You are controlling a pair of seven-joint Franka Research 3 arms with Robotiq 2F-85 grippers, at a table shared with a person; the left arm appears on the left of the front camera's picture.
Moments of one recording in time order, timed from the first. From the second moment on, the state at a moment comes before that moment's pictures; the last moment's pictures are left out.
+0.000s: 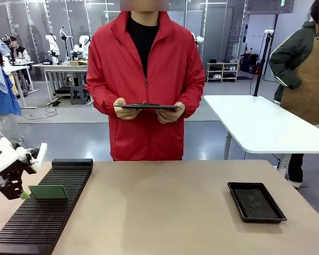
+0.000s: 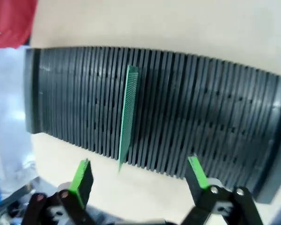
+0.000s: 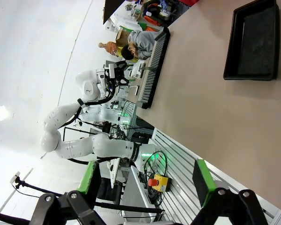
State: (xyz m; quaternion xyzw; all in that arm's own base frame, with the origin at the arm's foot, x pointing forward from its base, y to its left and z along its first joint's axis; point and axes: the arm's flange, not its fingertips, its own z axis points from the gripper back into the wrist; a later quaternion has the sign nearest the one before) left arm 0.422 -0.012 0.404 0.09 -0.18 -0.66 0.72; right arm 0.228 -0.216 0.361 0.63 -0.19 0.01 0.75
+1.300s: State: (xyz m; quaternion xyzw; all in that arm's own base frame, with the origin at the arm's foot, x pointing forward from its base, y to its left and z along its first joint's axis) left arm 0.479 -0.010 0.355 0.09 -0.11 -0.68 0.72; right arm 0.228 -0.216 0.361 0.63 -0.19 0.01 0.75
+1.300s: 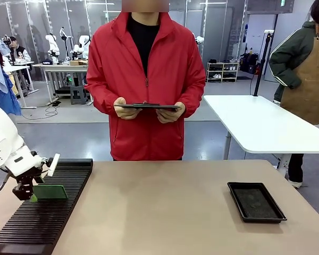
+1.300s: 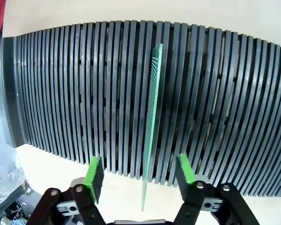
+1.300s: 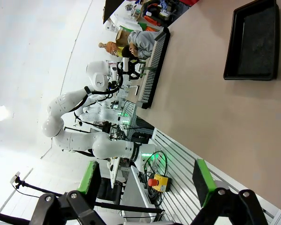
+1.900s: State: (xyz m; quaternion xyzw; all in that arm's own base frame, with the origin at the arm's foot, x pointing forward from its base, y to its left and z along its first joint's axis) left arm 0.479 -0.009 0.353 0.10 -0.11 -0.68 0.72; right arm 0.228 -0.216 0.361 0.63 -0.19 0.01 0.75
